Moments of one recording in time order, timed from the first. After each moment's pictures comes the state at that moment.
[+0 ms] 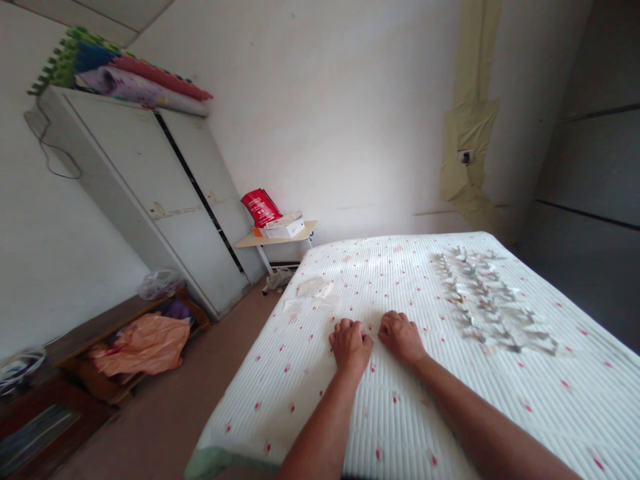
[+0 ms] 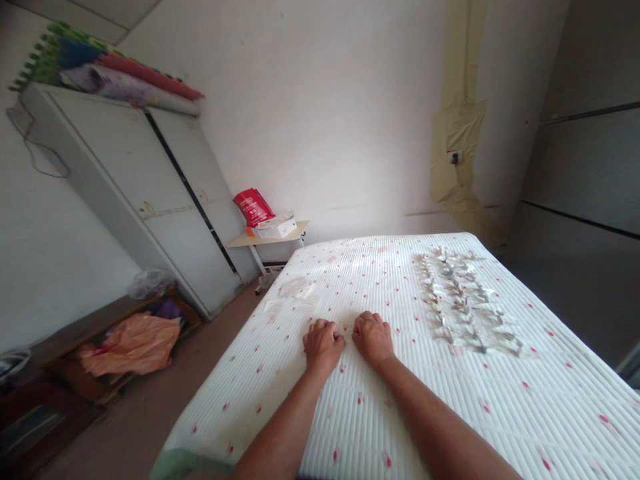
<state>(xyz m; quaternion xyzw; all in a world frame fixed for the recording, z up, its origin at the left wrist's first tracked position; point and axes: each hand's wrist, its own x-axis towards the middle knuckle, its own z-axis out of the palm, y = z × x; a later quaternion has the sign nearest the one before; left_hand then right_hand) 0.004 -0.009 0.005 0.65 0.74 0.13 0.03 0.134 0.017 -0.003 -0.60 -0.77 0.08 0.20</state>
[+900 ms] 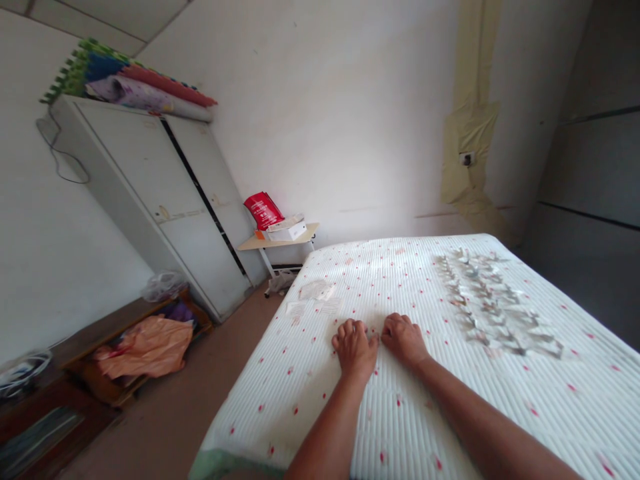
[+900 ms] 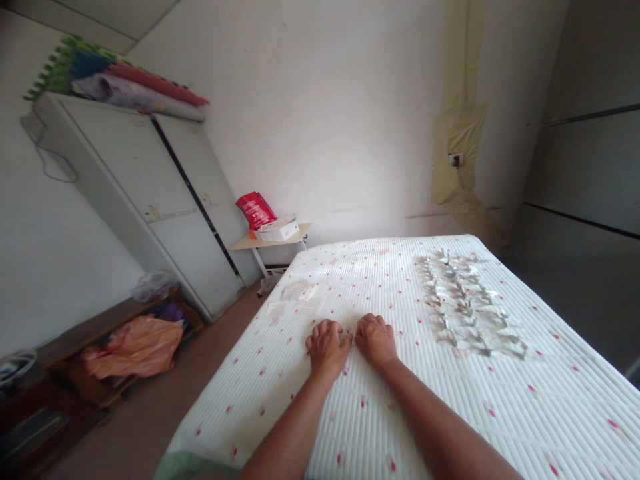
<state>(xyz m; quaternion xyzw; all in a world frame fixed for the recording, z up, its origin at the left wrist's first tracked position) 0.011 -0.012 0.004 0.65 0.75 0.16 0.02 0.134 0.017 0.000 -0.61 -0.77 0.08 0.19</state>
